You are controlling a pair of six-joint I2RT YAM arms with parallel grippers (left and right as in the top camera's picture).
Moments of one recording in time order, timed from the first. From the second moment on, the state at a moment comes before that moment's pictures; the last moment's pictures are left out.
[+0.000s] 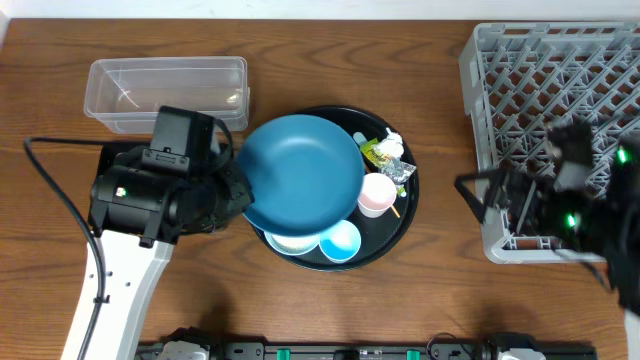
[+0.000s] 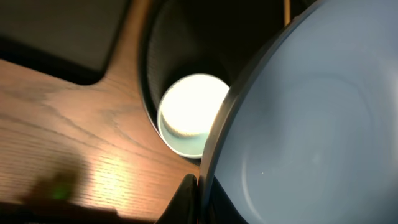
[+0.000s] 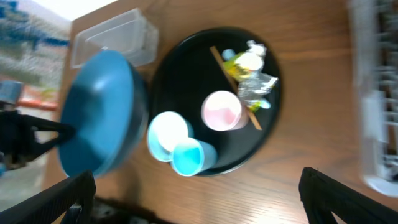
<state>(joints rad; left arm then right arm) -0.23 1.21 1.34 -1.32 0.20 -0.67 0.00 1.07 1.55 -1.36 -0.51 0.29</state>
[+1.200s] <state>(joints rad) -0.42 1.24 1.34 -1.25 0.25 -0.69 0.37 1.47 1.56 -1.32 -0.41 0.50</state>
